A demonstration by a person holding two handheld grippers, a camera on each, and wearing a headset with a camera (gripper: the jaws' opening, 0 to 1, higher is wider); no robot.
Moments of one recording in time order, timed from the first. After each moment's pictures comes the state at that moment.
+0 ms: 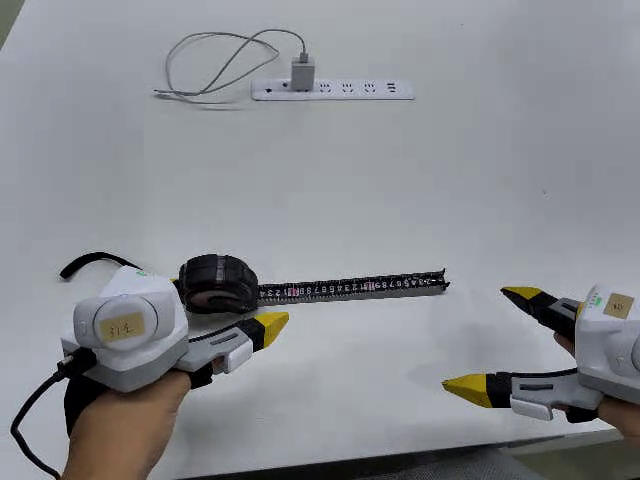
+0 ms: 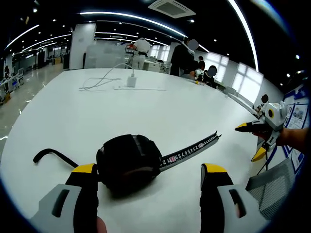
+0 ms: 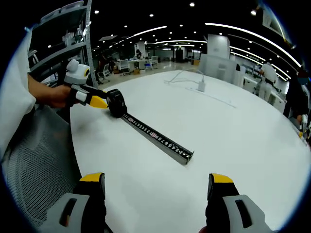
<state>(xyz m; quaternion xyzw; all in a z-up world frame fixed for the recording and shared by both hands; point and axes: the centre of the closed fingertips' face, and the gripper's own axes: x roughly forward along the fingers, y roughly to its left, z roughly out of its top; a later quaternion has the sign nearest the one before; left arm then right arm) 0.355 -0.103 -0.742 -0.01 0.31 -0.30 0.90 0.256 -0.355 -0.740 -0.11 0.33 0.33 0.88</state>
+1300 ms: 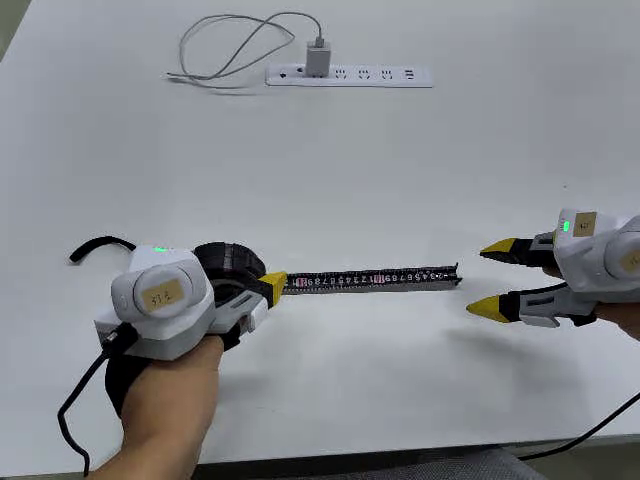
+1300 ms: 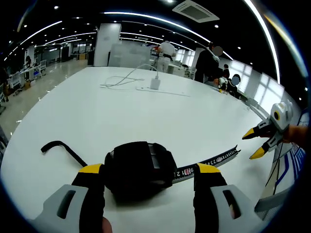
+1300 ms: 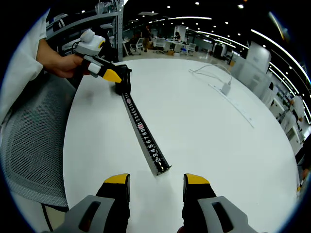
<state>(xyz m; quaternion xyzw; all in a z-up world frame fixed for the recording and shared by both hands) 0.375 -0.096 -0.749 -0.04 0.31 -0.19 0.93 0.311 -0.370 -0.751 -0.25 0.36 0.43 0.79</state>
